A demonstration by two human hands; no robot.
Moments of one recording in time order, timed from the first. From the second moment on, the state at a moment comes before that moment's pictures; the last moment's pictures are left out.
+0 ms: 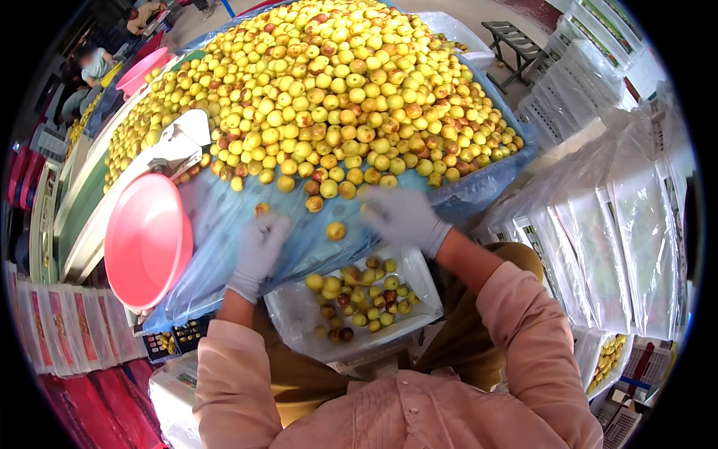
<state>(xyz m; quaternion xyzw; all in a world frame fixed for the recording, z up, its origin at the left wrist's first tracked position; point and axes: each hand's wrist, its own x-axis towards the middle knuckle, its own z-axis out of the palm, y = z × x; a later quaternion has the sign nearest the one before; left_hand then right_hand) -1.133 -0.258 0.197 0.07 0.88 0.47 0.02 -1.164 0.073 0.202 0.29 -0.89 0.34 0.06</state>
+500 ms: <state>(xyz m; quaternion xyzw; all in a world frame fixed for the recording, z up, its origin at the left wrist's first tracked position) -1.214 -0.231 0.147 0.02 0.83 0.54 -0.11 -1.235 0.037 0.171 0.18 -0.90 0.40 0.04</state>
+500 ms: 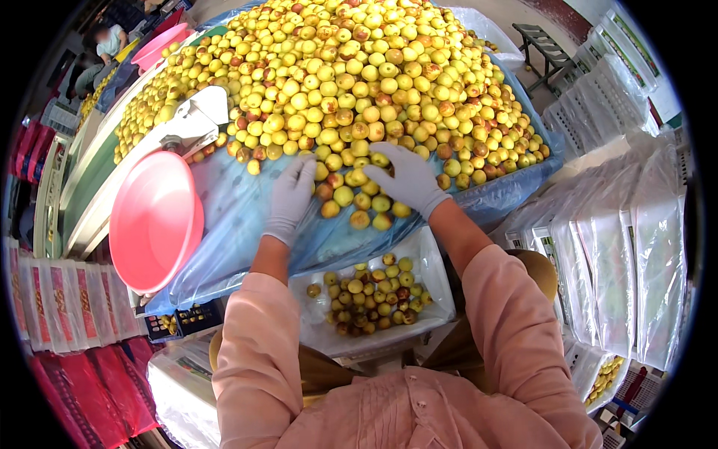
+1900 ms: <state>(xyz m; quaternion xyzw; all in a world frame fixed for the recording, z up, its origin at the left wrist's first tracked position) -1.264 -0.321 0.157 -0.07 0.87 0.42 -0.26 -1.271 0.031 0.218 0.22 -0.93 0.24 0.16</state>
